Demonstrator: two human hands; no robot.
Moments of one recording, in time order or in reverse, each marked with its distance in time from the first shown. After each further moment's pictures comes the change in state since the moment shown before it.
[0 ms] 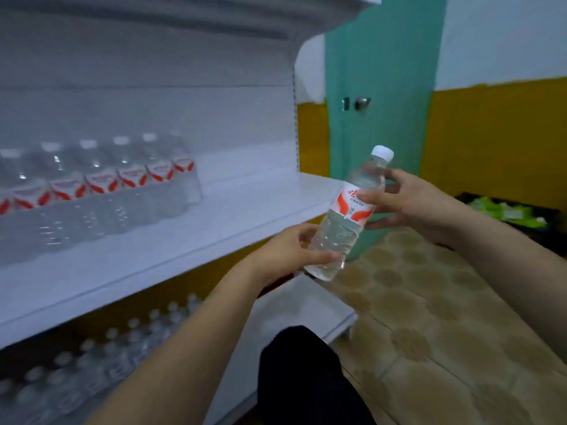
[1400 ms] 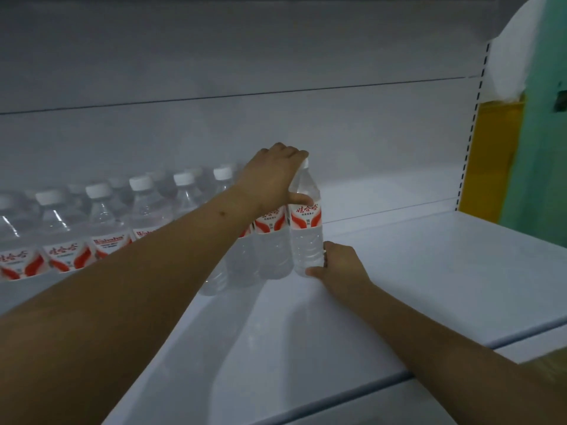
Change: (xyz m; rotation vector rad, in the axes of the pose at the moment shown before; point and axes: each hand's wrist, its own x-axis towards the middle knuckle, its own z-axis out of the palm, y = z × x) left_hand 0.146 -0.069 -0.375 1.388 0.519 -0.012; right_hand 0.345 0.098 0.324 -0.481 -0.209 -0.165
